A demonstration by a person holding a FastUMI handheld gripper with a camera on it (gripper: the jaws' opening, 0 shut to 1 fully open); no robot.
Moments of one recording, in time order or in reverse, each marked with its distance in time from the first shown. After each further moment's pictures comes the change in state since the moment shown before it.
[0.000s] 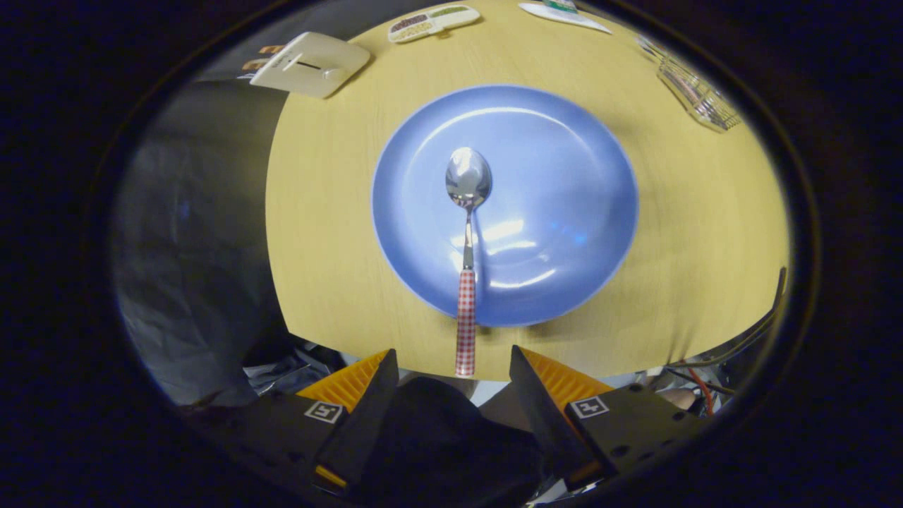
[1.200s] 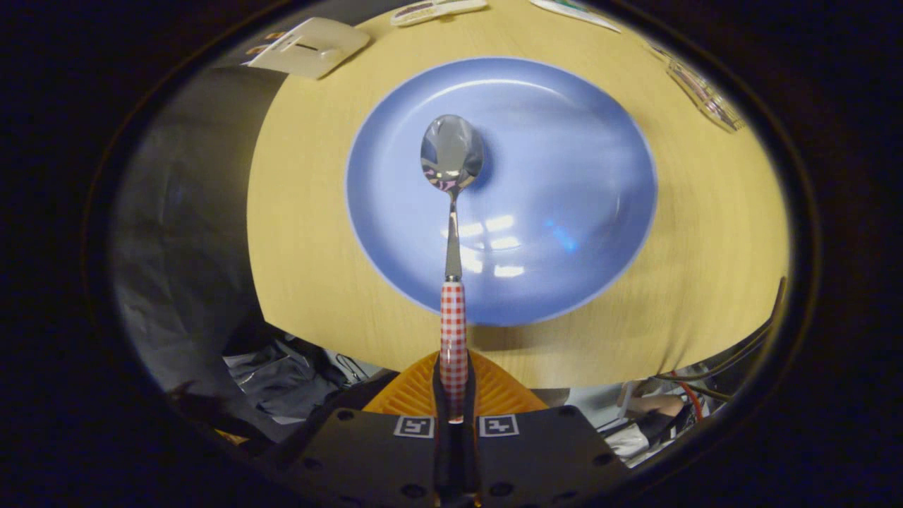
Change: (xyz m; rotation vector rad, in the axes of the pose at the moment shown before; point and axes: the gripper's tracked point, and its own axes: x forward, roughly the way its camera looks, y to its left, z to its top) arm 0.021 -0.013 0.014 -0.091 0.007 -0.026
